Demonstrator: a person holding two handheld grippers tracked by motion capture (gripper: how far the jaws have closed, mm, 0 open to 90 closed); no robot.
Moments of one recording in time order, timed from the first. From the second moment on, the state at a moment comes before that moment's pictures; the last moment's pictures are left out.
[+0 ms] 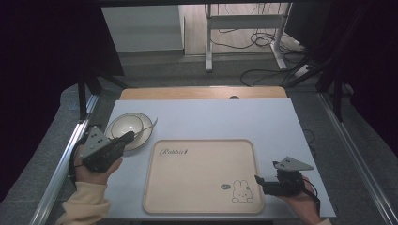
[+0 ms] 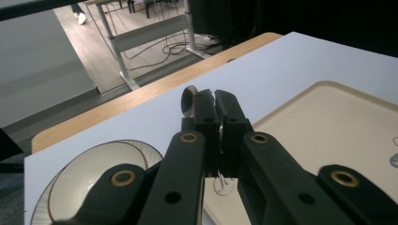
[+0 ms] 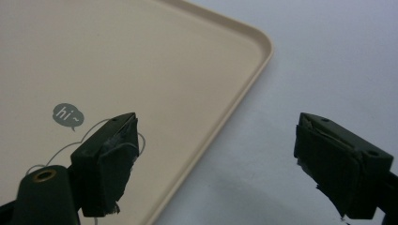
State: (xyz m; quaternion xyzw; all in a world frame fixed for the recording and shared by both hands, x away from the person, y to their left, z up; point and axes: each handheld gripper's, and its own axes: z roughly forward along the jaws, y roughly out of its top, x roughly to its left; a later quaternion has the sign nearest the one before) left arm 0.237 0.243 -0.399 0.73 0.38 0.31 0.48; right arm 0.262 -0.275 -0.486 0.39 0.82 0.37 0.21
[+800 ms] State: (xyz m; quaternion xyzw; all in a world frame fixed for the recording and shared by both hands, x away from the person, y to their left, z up) left arm 0.239 0.214 -0.410 0.76 0.35 0.29 0.47; right arm 0.262 -0.274 -0.487 0.39 0.82 0.37 0.20
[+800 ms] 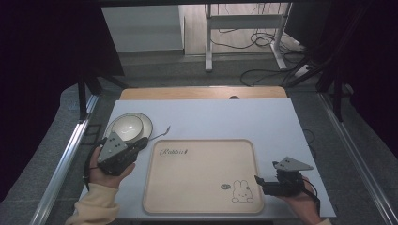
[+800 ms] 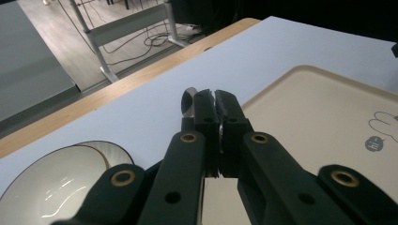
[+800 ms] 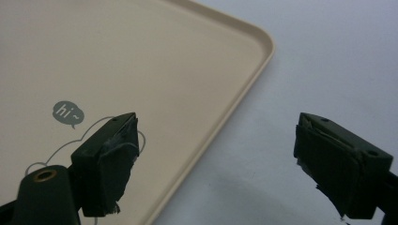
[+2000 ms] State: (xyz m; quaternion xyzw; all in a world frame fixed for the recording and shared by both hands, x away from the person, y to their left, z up) left arm 0.231 0.186 -0.446 0.81 0.33 0.26 0.41; right arm 0.262 -0.274 -0.488 0.38 0.82 0.37 0.20
